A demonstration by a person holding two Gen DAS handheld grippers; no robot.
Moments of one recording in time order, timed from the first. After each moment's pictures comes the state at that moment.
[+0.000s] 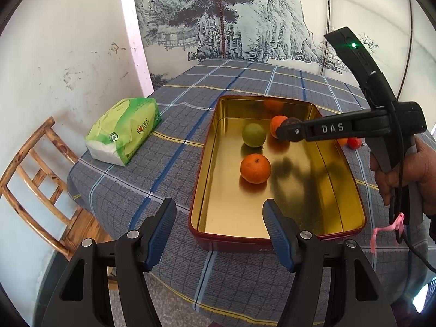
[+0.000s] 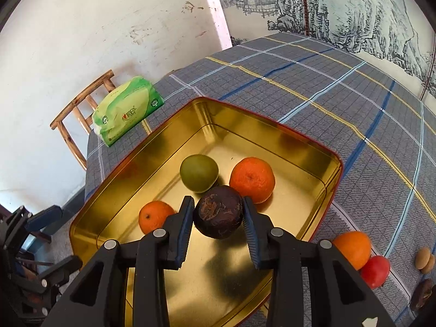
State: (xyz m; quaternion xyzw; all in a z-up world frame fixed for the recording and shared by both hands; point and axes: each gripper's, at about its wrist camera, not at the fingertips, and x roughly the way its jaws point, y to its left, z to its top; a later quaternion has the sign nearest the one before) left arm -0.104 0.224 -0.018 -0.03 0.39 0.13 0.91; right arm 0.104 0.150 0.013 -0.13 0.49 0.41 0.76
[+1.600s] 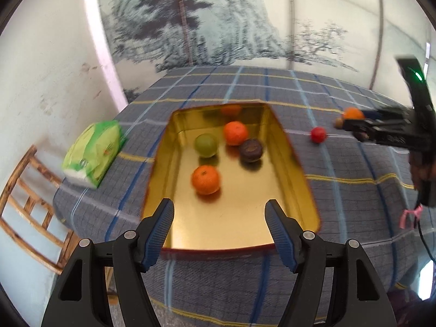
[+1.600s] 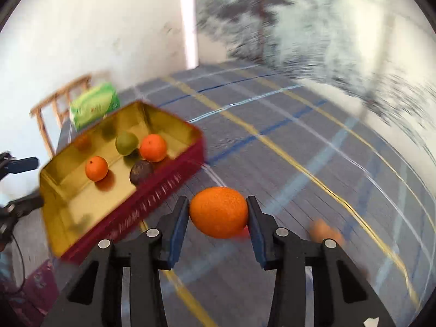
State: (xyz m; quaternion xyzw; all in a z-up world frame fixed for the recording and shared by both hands) left arm -0.090 0.169 -0.004 0.02 0.38 0.05 0.92; right arm 0.090 -0.024 0.057 -0.18 0.39 0.32 0.84
